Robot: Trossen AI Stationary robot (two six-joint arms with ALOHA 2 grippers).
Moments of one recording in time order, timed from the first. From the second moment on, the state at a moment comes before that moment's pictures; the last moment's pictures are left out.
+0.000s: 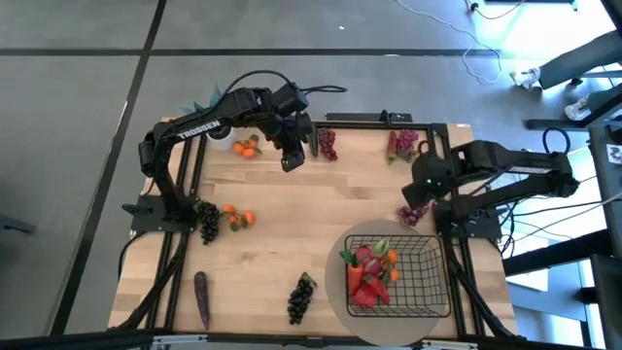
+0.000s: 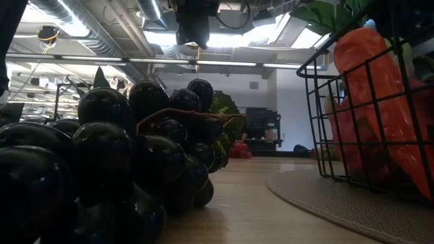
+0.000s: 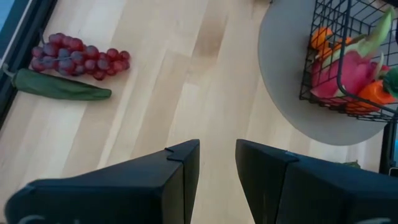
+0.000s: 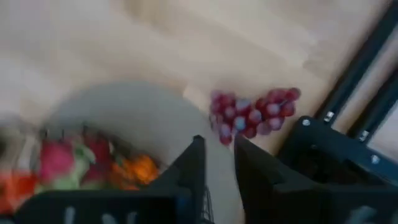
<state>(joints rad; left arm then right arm) 0.38 1.74 1.89 -1.11 0.22 -0.05 0.01 1.05 1.21 -1.52 0.10 1.07</state>
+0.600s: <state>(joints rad) 0.39 1.74 1.89 -1.05 0.22 -0.13 -0.35 1.06 0.93 -1.03 -0.06 0.60</state>
